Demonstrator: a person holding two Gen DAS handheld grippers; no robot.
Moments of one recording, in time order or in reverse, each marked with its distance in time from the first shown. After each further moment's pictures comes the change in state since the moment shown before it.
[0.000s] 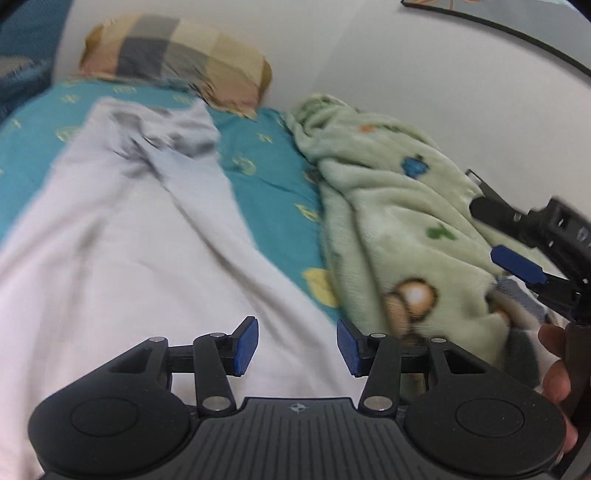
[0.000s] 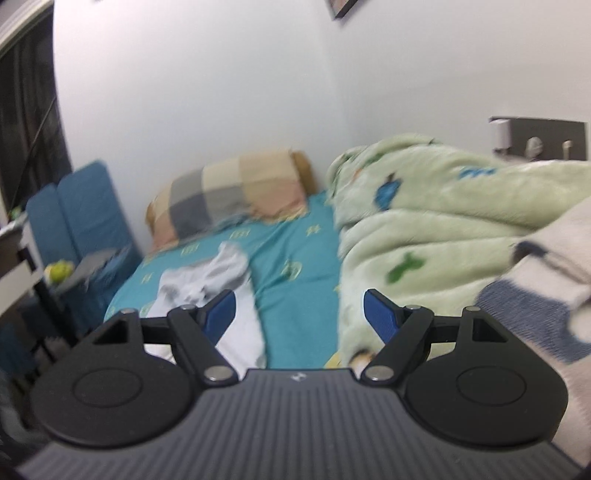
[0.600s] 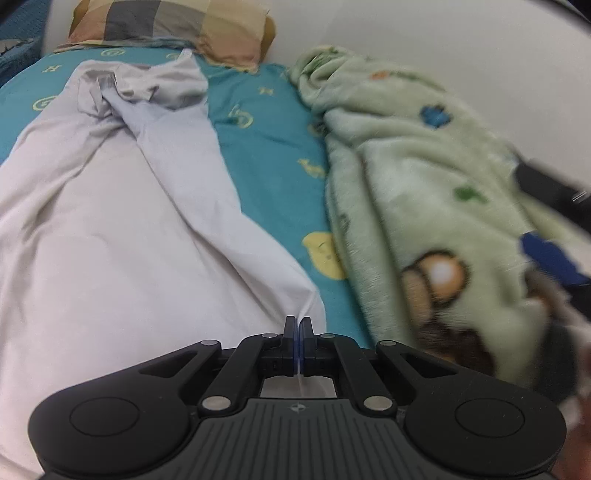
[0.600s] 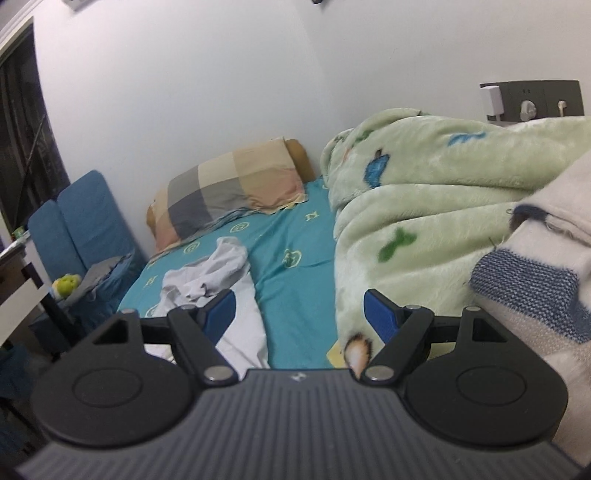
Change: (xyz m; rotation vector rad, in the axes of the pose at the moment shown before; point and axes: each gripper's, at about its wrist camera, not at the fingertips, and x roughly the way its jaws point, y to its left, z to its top) left arm 0.037 0.012 0.005 -0.021 0.109 0.035; right arm 0.015 -0.015 -0.004 0.062 0.071 0.047
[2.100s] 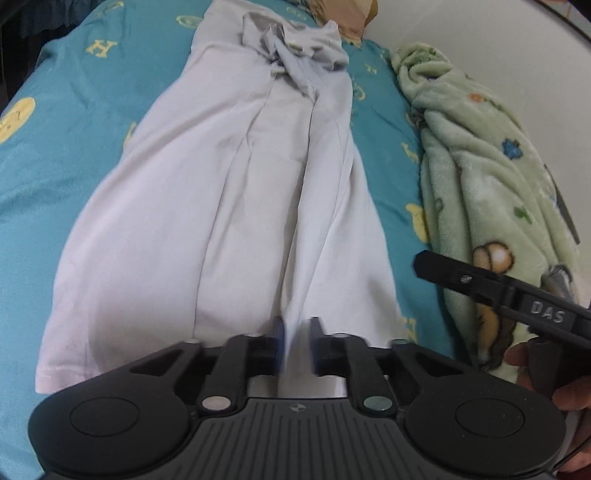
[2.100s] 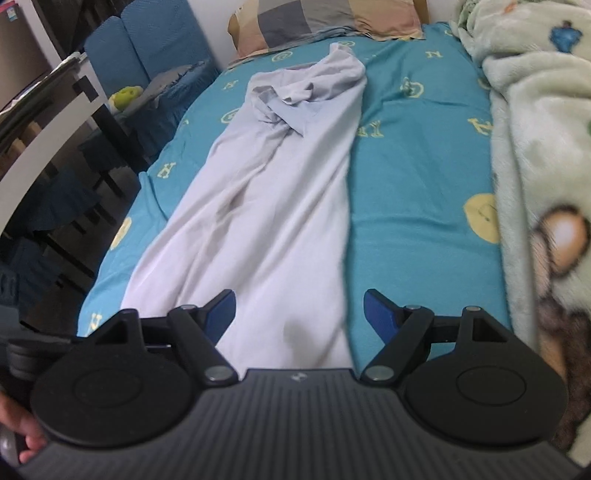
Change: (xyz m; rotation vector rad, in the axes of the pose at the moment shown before) left arm -0.094 0.116 -0.012 -0.235 0.132 0.077; right arm 0.071 0.112 -0.060 -0.225 0.583 0.179
